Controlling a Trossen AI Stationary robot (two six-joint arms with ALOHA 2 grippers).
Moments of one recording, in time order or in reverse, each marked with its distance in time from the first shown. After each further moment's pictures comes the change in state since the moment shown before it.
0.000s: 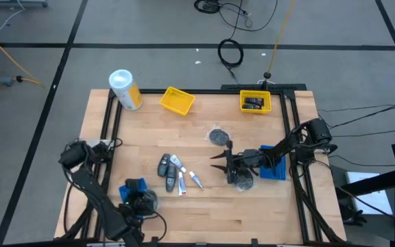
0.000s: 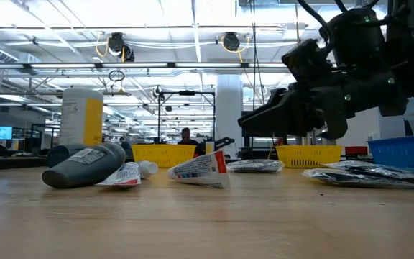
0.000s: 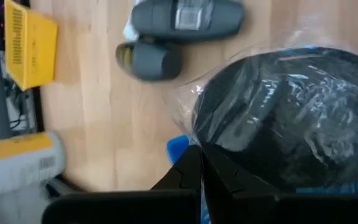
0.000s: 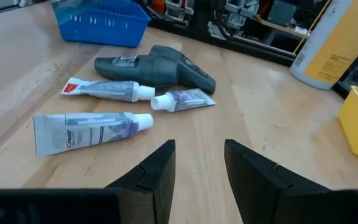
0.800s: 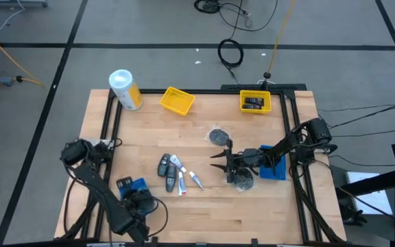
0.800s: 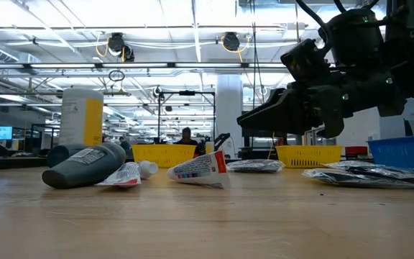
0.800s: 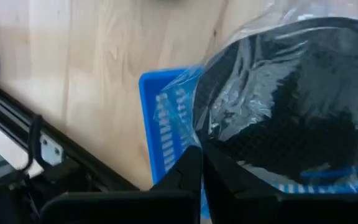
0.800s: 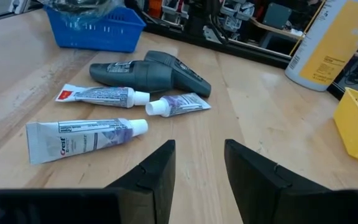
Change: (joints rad) left arm 0.058 -0.028 -0.011 -0.006 0.298 -0.229; right arm -0.007 0.000 0.000 0.012 -0.001 0.008
